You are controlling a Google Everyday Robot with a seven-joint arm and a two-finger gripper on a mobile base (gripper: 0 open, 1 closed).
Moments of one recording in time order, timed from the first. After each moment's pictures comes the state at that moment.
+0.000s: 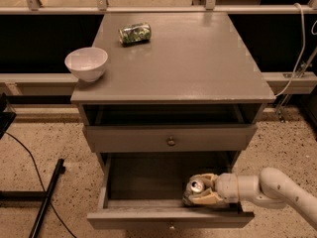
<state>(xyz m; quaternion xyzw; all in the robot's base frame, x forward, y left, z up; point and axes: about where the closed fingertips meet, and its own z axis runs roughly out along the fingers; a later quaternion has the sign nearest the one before) 0.483 -0.144 0.479 -0.49 0.66 0.38 0.43</state>
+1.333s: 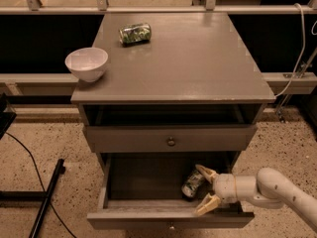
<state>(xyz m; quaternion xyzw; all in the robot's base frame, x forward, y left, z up) 0.483 -0.135 0.474 -0.49 0.65 0.38 0.43</state>
